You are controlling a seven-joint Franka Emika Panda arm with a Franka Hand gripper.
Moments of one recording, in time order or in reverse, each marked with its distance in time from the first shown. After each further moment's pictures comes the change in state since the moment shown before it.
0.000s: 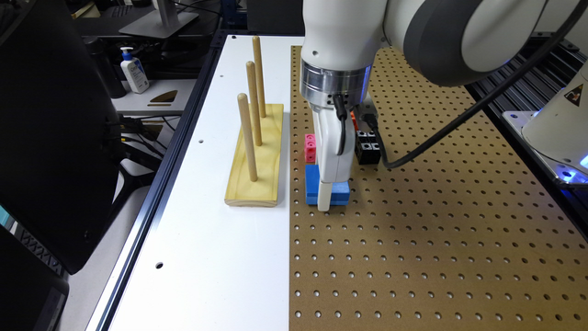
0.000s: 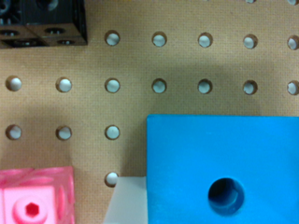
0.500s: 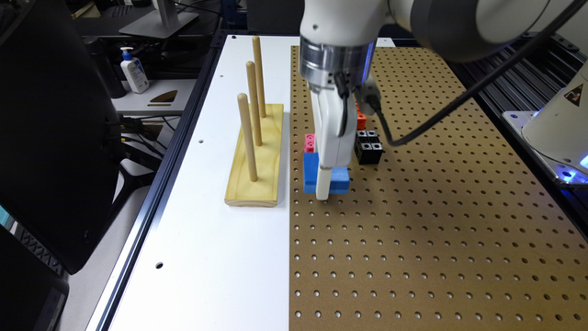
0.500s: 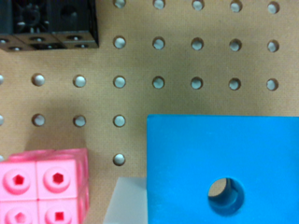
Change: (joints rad) arm 0.000 -0.097 0.001 -0.004 0.000 -0.085 0.000
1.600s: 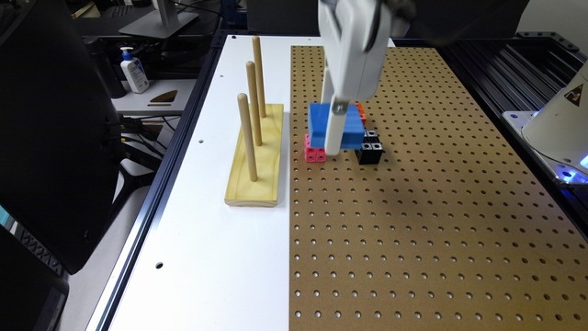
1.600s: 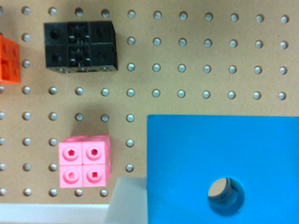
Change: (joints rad) arm 0.000 -0.242 0.017 -0.004 0.003 -0.215 0.018
